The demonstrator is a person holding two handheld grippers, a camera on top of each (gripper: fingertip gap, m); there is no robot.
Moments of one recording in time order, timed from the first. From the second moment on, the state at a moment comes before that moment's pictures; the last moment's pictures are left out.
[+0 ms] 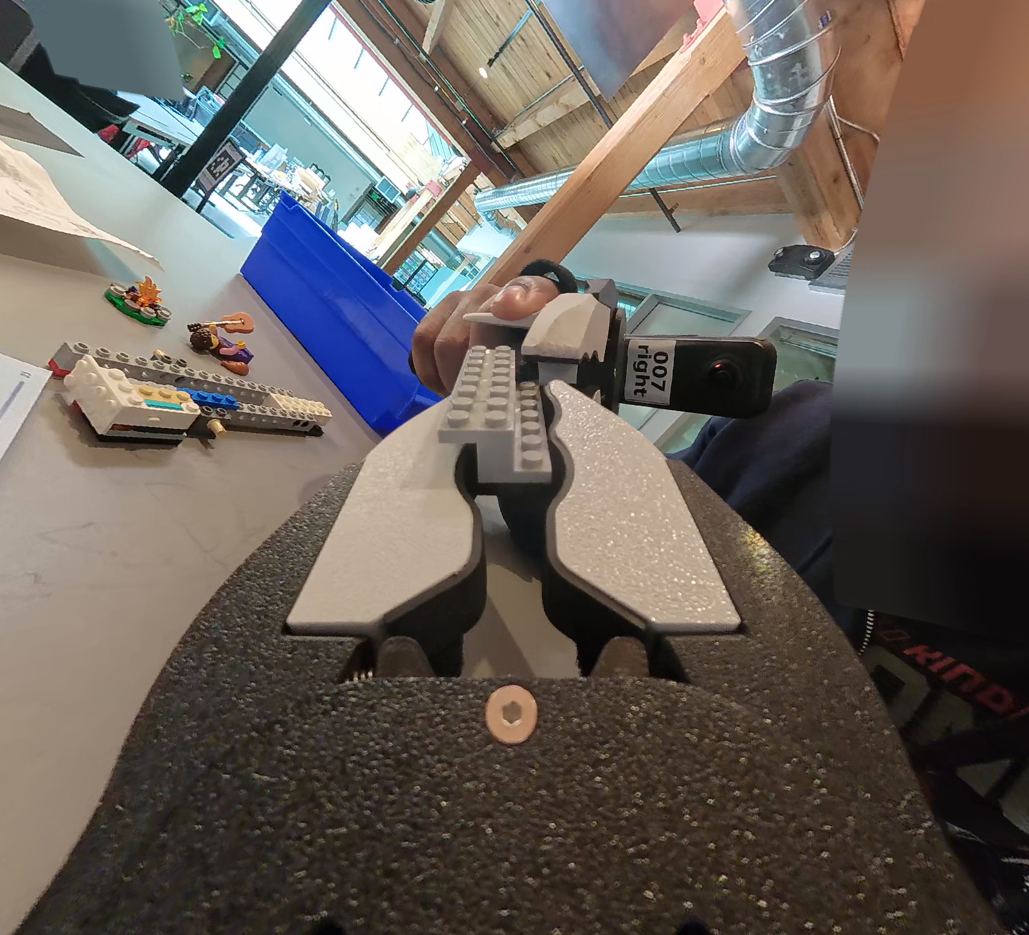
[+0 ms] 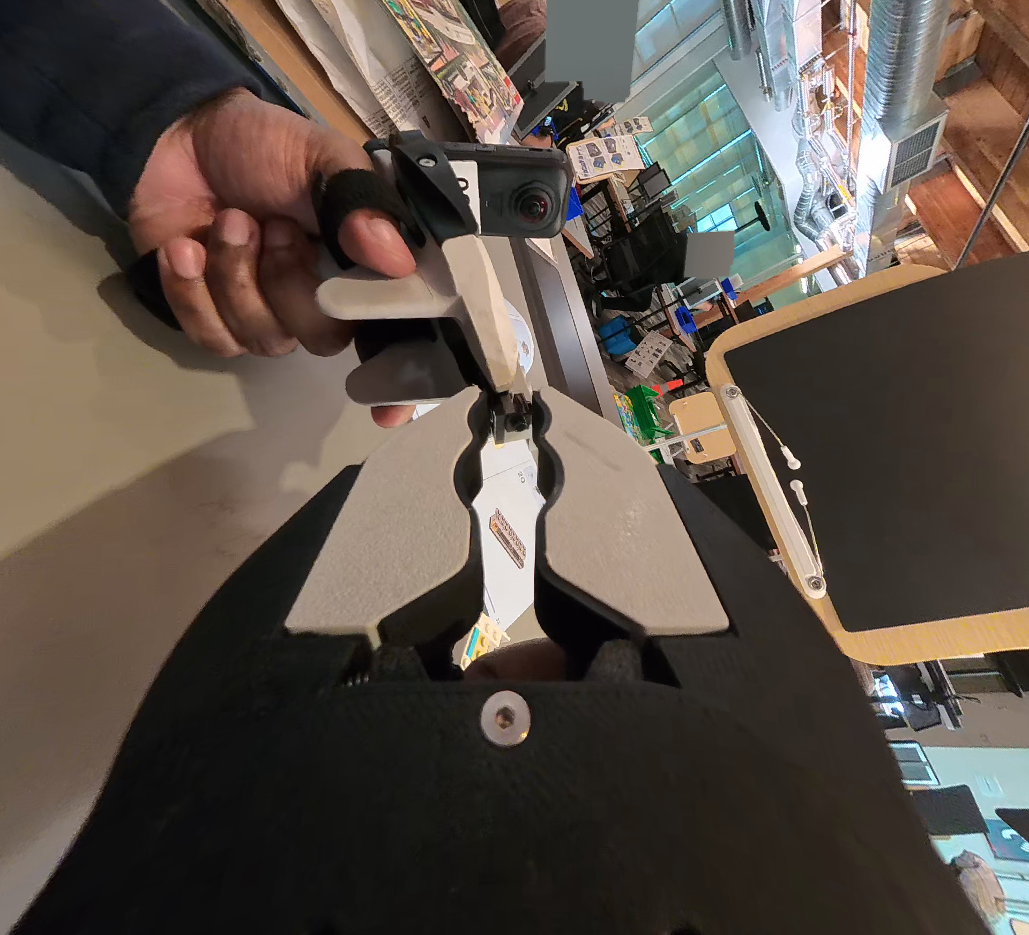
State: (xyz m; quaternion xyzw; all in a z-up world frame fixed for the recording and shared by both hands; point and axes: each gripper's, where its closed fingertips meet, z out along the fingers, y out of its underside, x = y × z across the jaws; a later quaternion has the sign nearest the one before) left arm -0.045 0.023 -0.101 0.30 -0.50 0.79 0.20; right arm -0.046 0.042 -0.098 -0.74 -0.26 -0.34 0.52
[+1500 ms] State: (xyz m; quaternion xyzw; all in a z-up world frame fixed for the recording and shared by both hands) left arm -0.039 0.027 -0.099 0.31 -0.48 0.80 0.18; right arm -0.041 0.045 -0.098 -0.74 -0.24 -0.33 0.53
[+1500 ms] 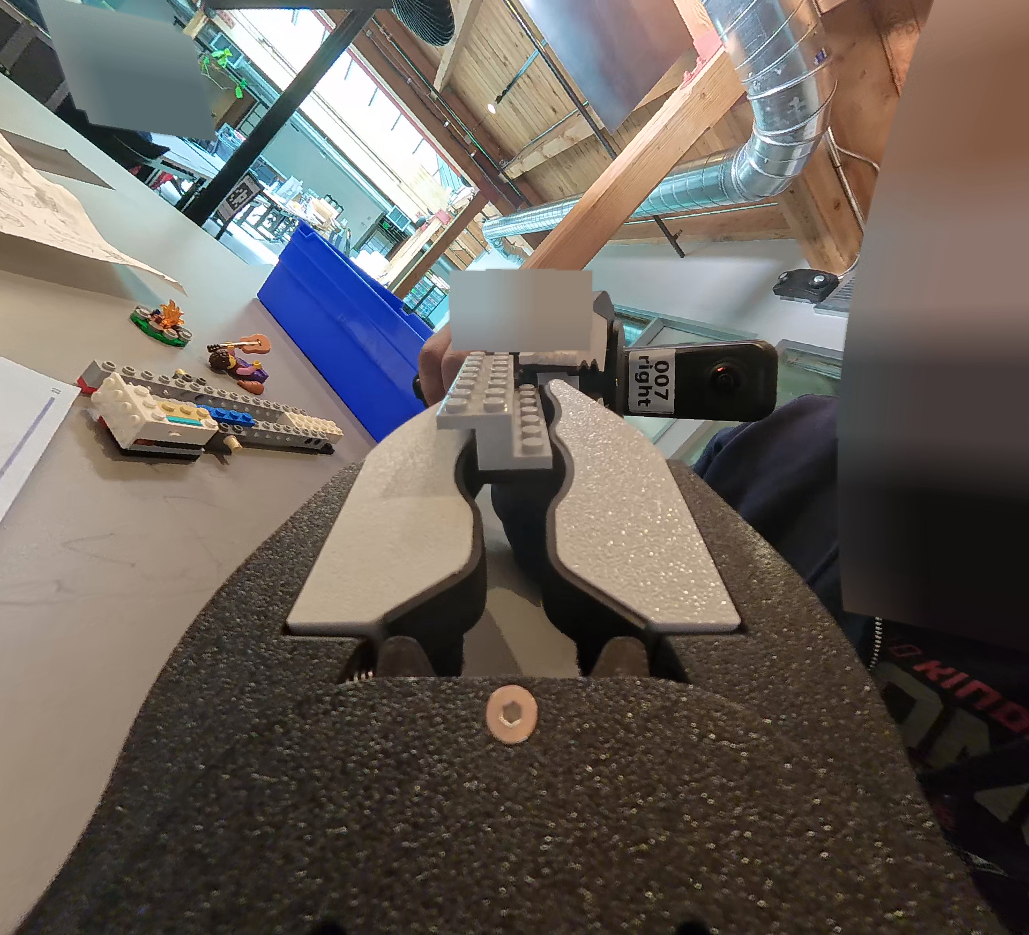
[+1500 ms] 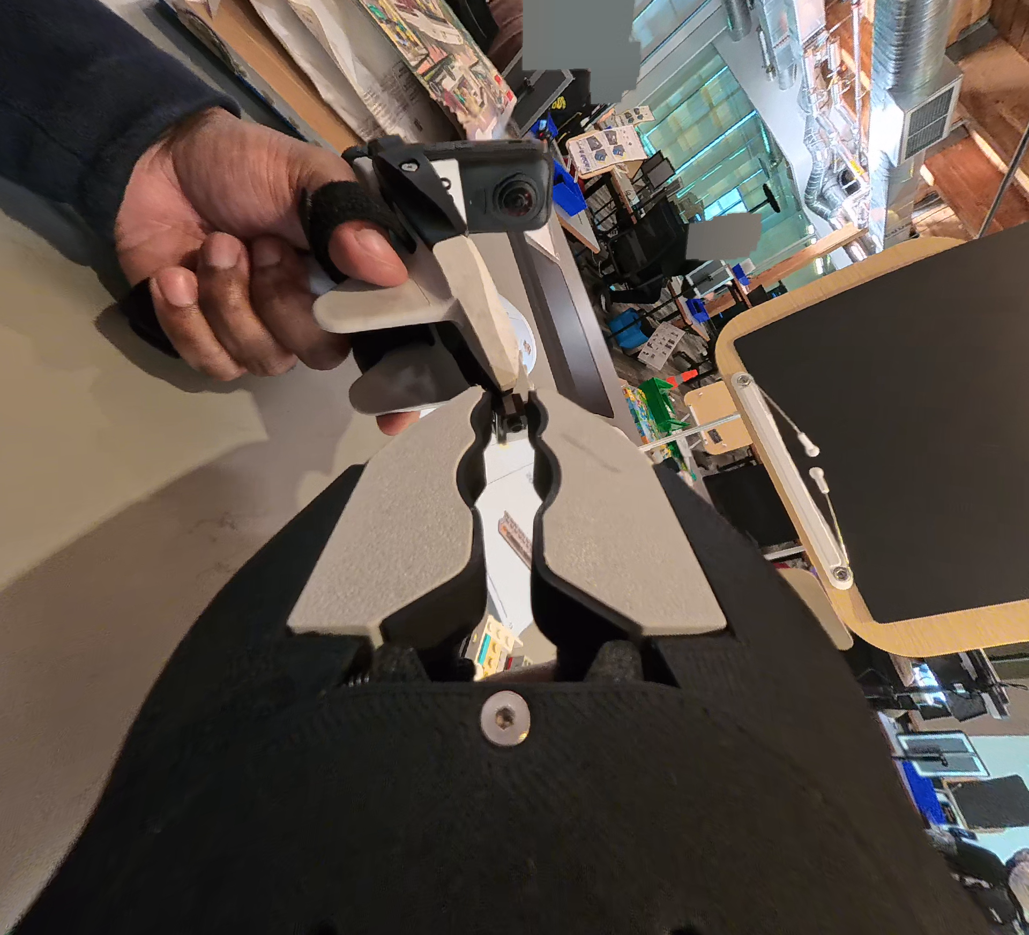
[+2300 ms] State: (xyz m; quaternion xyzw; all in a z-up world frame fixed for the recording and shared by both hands) left arm -0.036 0.027 -0.119 0.25 -0.66 0.69 -0.13; right arm -0.046 0.035 -0.121 -0.74 -0.22 -0.25 0.59
